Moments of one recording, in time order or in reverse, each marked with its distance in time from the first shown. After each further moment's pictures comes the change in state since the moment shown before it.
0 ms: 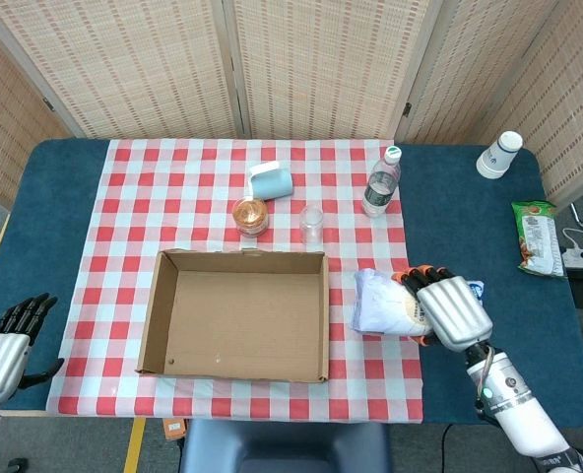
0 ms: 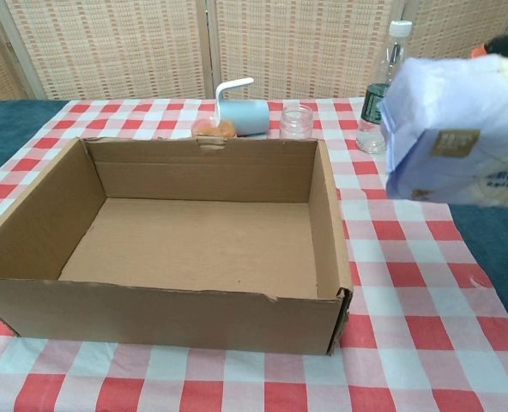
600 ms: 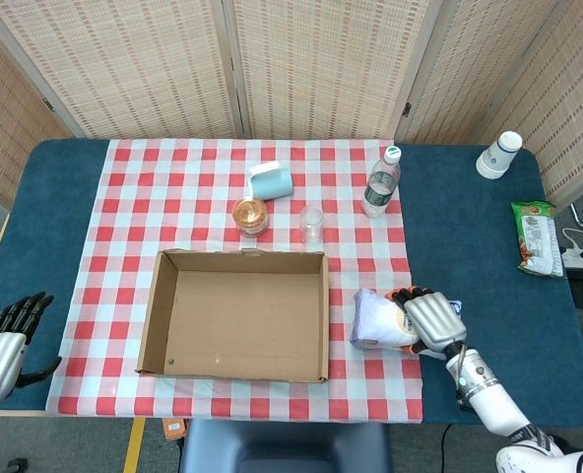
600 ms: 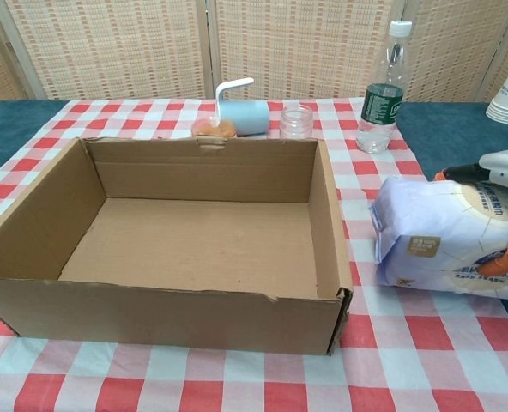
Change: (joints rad) left arm 0.001 -0.007 -0.005 0.017 -0.007 0.002 -0.017; right arm 0.016 -0.294 -0.059 0.433 0.023 -0.158 0.171
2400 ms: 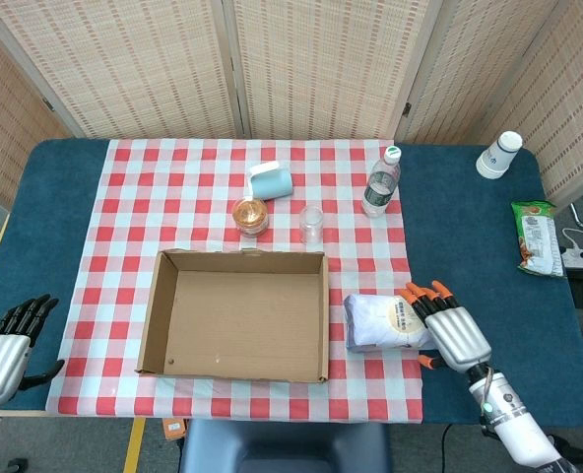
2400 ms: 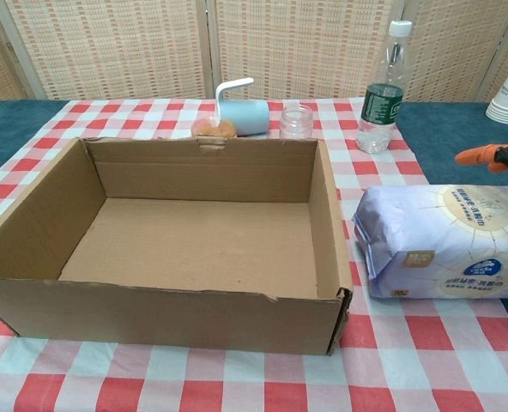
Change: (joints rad) left arm 0.000 0.008 0.010 -0.015 0.015 0.004 0.011; right arm -0.143 0.062 -0.009 -0.059 -0.161 0.079 0.051
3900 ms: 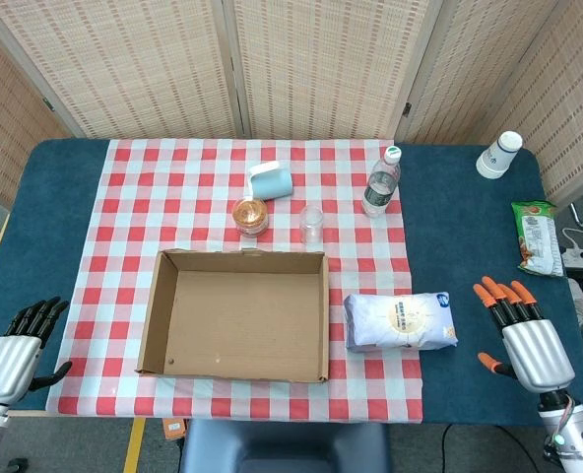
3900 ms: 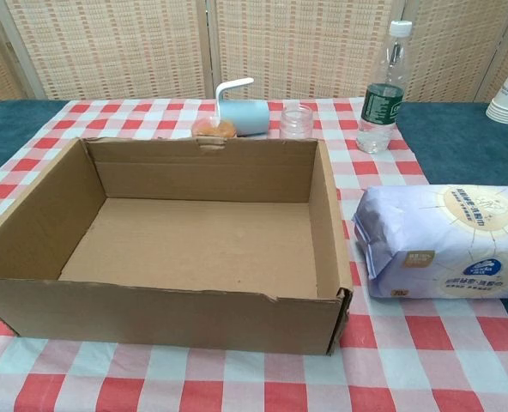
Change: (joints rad) left arm -0.009 -0.034 0.010 0.014 0.013 -0.015 0.044; right arm -0.203 0.054 -0.038 0.207 -0.205 0.378 0.202
